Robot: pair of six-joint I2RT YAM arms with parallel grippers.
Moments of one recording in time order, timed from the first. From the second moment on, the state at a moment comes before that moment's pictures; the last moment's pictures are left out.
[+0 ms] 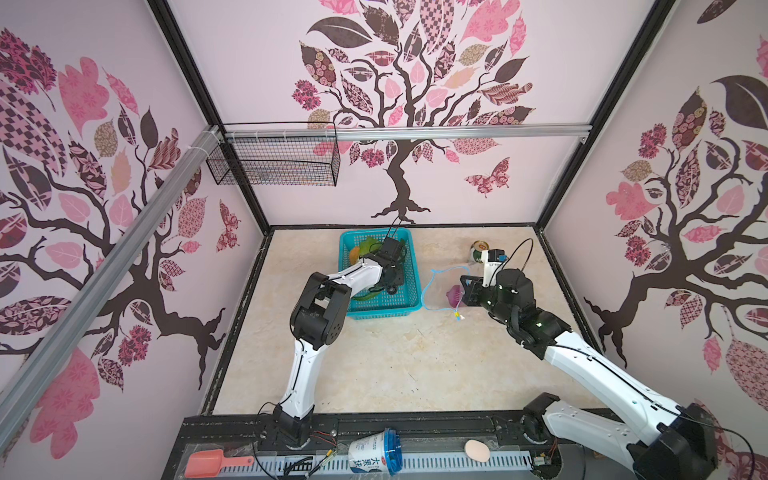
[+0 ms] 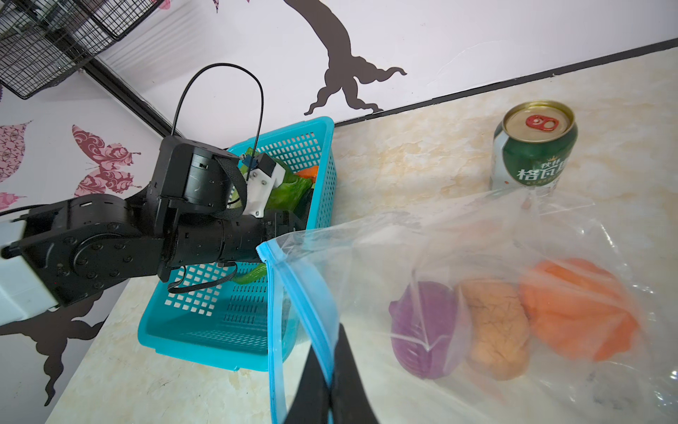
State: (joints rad) left arm -0.50 2.21 1.65 -0.48 -0.05 -0.47; right arm 0.51 1.03 0.78 -0.13 0.07 0.50
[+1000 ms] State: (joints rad) left arm -0.49 1.80 1.34 -0.25 0.15 -0.59; right arm 0.51 1.02 0.78 -0.15 0.08 0.50
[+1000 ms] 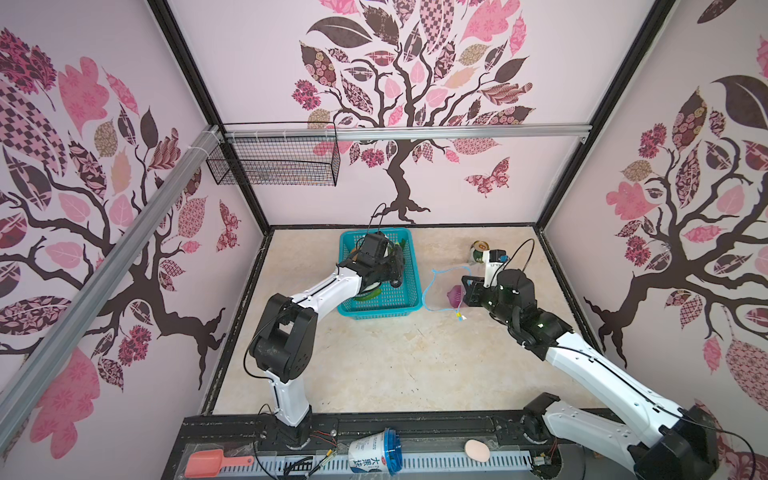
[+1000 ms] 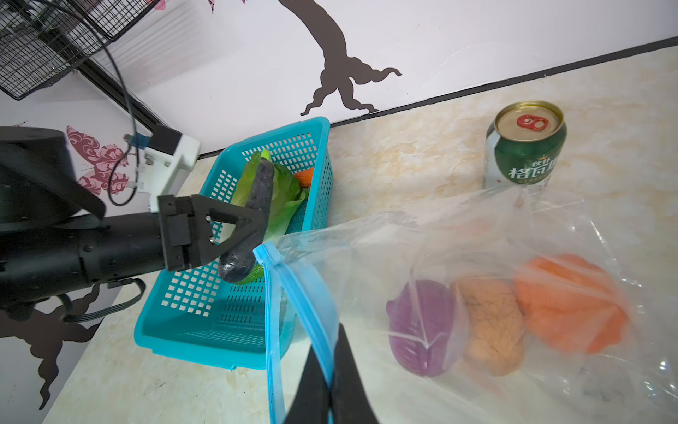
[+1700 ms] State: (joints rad) left arm -0.63 1.48 0.99 0.27 0.16 -0.66; right arm 0.51 1.10 0.95 -0.19 0.00 0.55
